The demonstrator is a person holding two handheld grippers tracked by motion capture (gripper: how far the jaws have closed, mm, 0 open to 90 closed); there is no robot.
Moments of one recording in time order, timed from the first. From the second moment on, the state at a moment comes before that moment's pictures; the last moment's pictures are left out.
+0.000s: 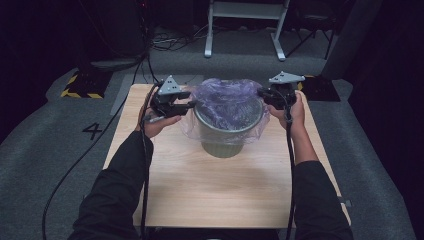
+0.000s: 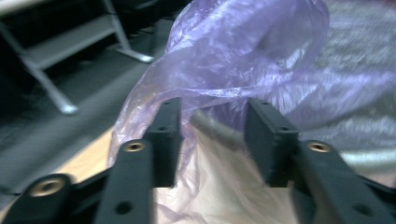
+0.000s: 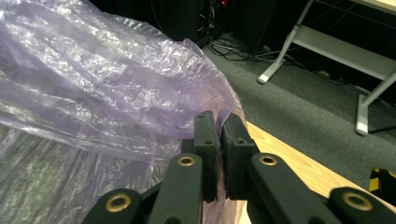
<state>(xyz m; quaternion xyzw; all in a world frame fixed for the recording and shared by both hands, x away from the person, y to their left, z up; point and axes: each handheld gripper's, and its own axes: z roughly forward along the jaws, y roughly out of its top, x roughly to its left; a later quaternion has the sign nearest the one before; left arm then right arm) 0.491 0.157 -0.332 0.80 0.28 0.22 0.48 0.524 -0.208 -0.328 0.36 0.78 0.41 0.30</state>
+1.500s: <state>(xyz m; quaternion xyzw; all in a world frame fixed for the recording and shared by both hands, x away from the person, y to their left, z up) 0.509 0.158 -0.399 0.82 0.26 0.09 0.50 0.518 -0.228 -0.401 0.35 0.78 0.50 0.15</state>
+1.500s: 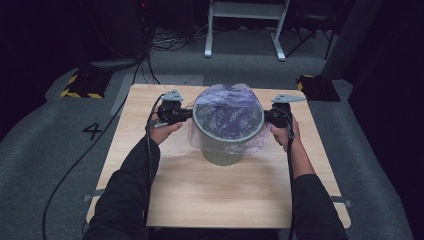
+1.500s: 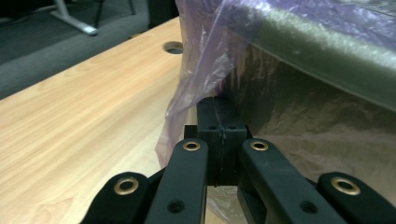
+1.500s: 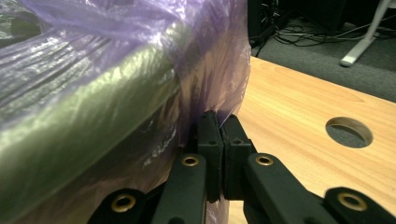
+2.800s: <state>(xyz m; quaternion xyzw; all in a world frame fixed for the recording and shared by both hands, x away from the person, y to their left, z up) 0.497 0.209 -0.359 0.75 0.31 0.12 0.57 0.489 -0.252 -0.346 0.32 0.75 0.52 0.25</state>
